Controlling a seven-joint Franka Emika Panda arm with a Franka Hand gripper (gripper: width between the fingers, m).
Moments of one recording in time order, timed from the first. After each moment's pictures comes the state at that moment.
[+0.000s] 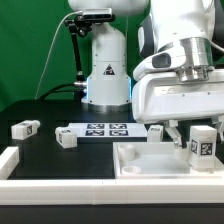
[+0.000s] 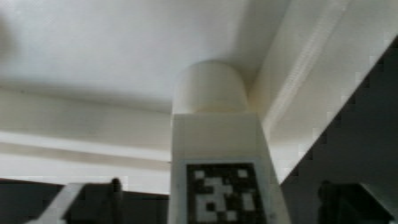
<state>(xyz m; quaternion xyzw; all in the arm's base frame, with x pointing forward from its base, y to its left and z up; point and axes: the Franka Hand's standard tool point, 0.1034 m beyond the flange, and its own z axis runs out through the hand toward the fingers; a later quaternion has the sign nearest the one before) 0.602 0.119 0.065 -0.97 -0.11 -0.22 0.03</state>
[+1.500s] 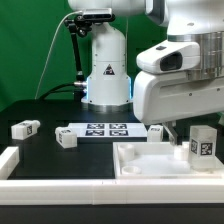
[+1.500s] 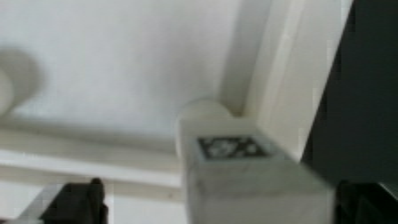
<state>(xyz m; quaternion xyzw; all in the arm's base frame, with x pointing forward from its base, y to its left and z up) 0.624 0.110 0.077 -0.99 -0.11 -0.01 0.05</state>
